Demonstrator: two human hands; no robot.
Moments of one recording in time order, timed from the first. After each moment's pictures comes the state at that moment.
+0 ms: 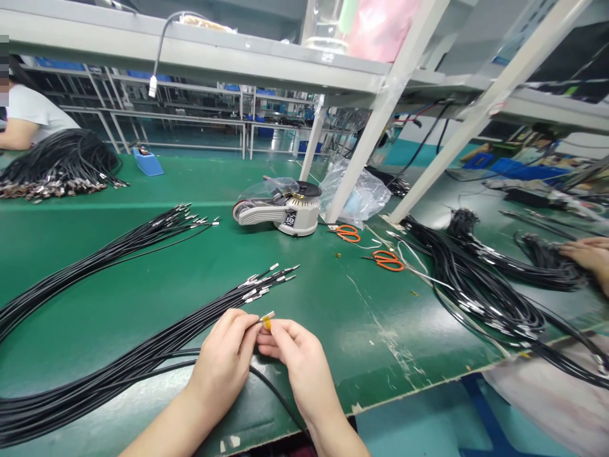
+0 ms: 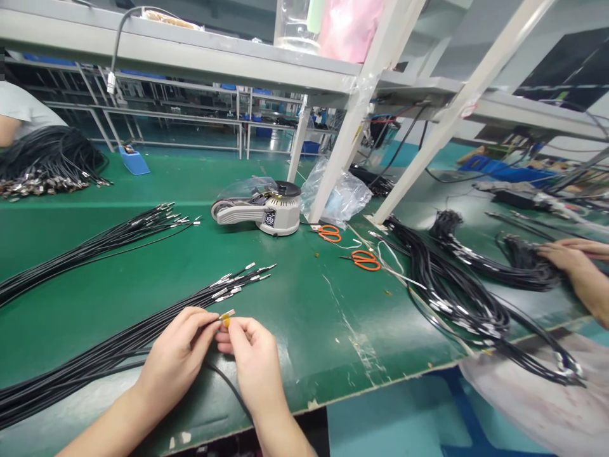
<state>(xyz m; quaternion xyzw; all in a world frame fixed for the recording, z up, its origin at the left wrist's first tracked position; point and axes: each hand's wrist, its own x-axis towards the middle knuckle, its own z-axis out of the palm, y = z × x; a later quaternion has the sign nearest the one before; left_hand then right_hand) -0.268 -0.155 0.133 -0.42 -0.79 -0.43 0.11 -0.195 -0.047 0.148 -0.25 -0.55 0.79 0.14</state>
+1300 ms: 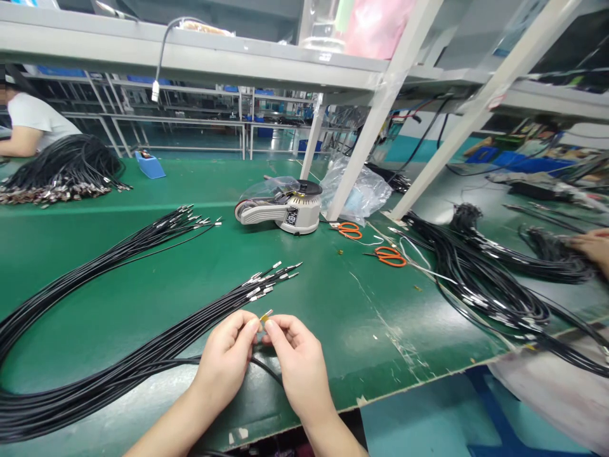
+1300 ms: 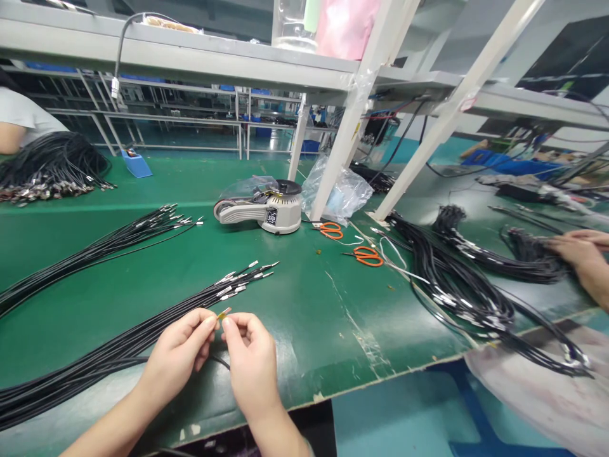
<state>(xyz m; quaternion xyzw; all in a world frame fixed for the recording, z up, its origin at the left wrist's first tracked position) -0.264 -0.156 0.146 -0.20 -0.73 -0.62 -0.22 -0.197 -0.061 0.147 -0.24 -0.62 0.71 0.22</state>
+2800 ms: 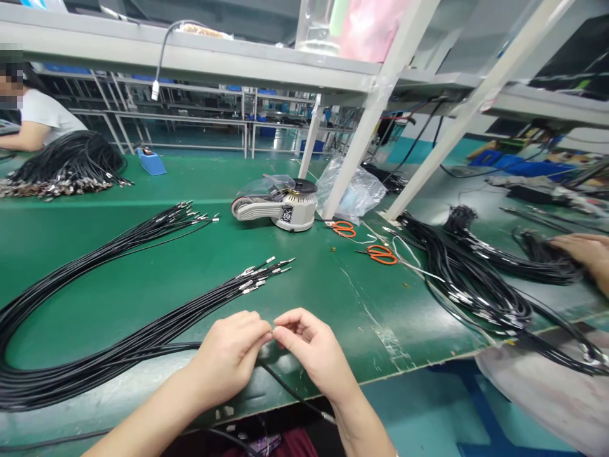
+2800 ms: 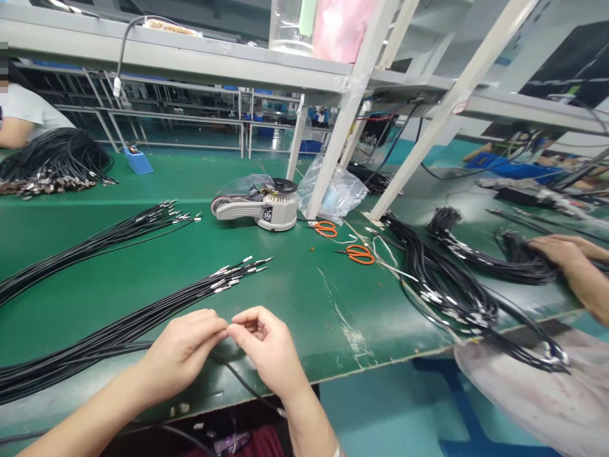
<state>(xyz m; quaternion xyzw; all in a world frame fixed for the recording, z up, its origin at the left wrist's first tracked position) -0.253 -0.156 0.162 -0.54 -0.78 -0.30 -0.02 -0.166 -0.017 0.160 -0.14 -0.69 0.70 0.13</state>
